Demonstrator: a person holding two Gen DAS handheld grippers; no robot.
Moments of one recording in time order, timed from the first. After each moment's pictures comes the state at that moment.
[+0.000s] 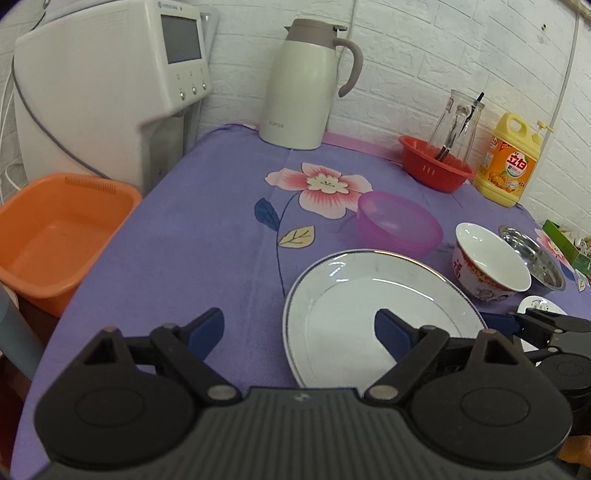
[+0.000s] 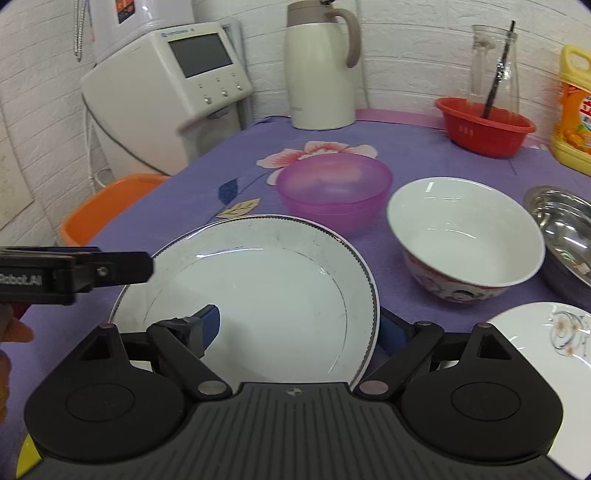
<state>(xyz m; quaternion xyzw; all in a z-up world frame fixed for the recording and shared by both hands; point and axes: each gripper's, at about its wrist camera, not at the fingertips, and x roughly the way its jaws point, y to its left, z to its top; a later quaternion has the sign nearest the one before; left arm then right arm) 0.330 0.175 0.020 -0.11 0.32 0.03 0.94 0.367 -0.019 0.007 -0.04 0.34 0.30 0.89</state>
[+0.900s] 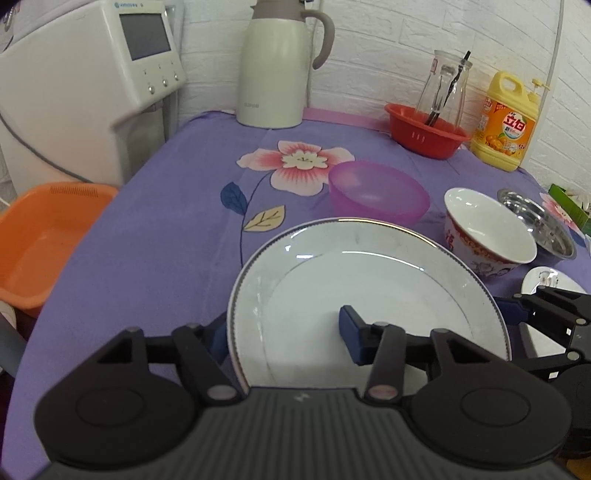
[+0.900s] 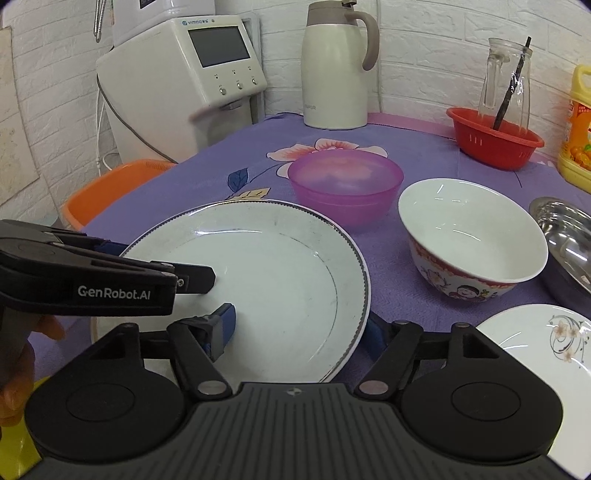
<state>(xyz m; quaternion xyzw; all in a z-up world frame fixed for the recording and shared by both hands) 0.349 0.139 0.016 -0.07 0.35 0.03 0.93 0.362 -0.022 0.008 -0.07 0.33 0.30 0.89</state>
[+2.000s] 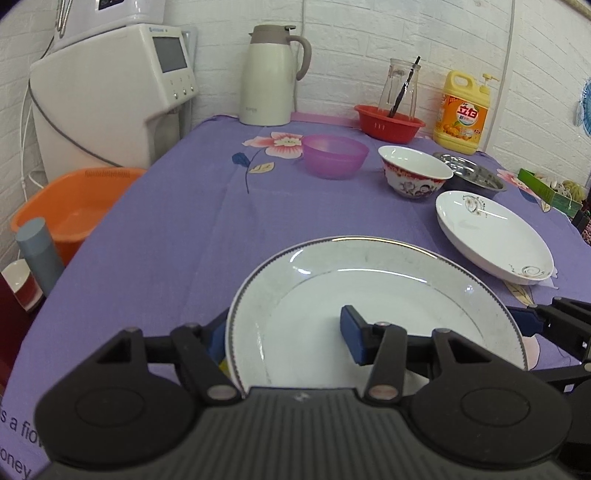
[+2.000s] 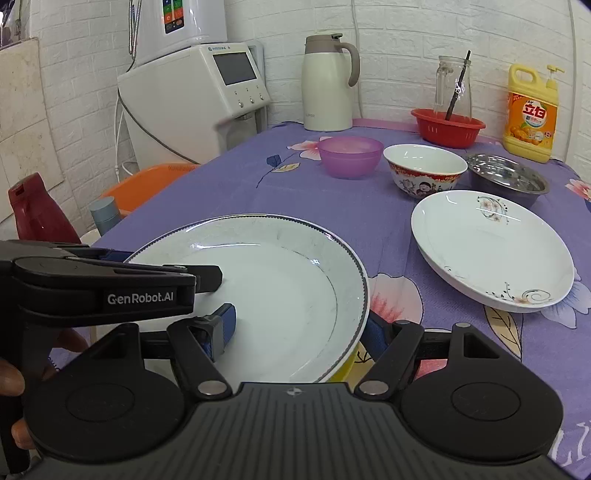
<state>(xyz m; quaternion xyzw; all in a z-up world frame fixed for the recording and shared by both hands) 0.186 0.095 0.006 -0.06 0.32 0.03 0.94 0.194 -0.056 0.010 -0.05 0.30 0.26 0.91</state>
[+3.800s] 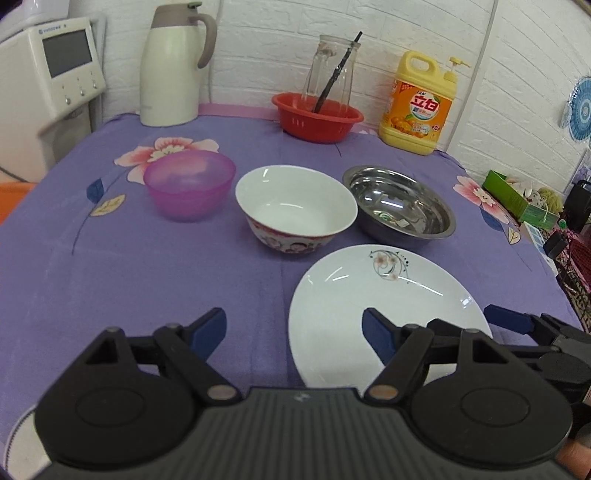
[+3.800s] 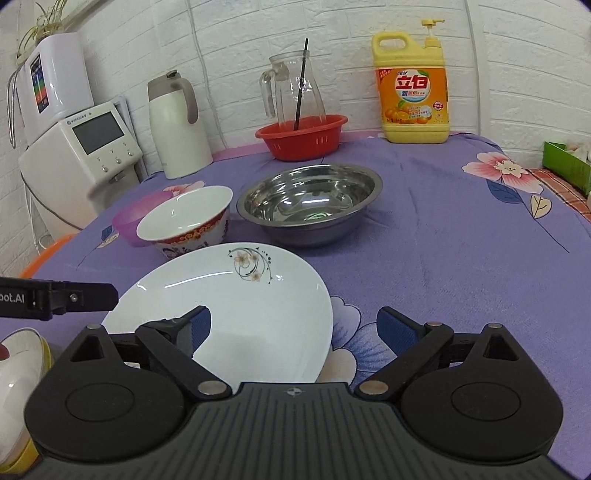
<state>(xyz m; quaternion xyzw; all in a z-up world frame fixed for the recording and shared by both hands) 0.342 -0.028 0.031 -0.09 0.36 -0.03 0.93 0.344 -0.236 0.004 0.04 0.30 0.19 0.93</state>
